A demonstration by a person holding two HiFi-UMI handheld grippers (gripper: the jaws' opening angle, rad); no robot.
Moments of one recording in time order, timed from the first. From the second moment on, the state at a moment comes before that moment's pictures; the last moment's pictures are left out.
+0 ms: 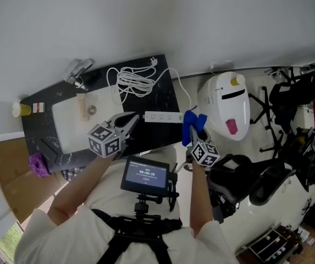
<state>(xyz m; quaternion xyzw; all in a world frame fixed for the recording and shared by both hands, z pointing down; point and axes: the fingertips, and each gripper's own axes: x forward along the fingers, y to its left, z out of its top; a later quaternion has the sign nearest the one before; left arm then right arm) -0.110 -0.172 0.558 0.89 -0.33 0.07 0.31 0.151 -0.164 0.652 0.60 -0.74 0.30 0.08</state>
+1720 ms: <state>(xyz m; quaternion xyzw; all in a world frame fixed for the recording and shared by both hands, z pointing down) 0.083 0.200 0.474 0.88 -0.41 -0.04 0.24 0.321 0.174 0.490 0.46 -0.86 0.22 -0.01</state>
